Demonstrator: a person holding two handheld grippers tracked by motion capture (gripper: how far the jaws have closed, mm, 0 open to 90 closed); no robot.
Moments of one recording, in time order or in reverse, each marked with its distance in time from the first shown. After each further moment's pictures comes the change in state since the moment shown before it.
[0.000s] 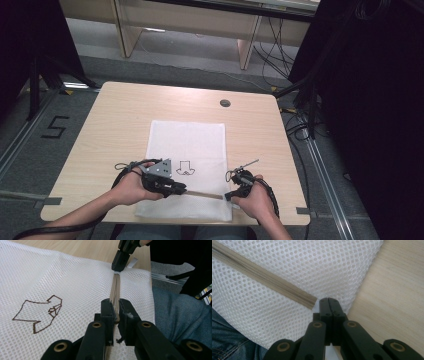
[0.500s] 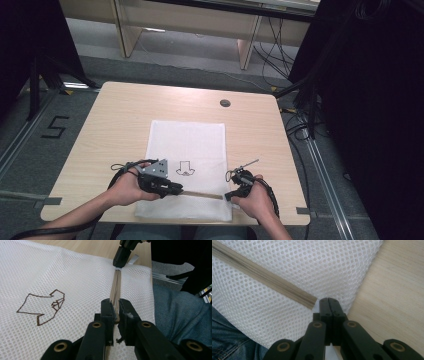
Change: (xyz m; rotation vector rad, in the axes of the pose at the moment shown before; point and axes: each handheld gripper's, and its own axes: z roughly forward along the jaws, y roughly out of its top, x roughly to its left) left arm 0.000 -0.006 -0.006 -0.011 0.008 -0.029; right arm 0.000 0.000 0.000 0.005 0.002 -0.002
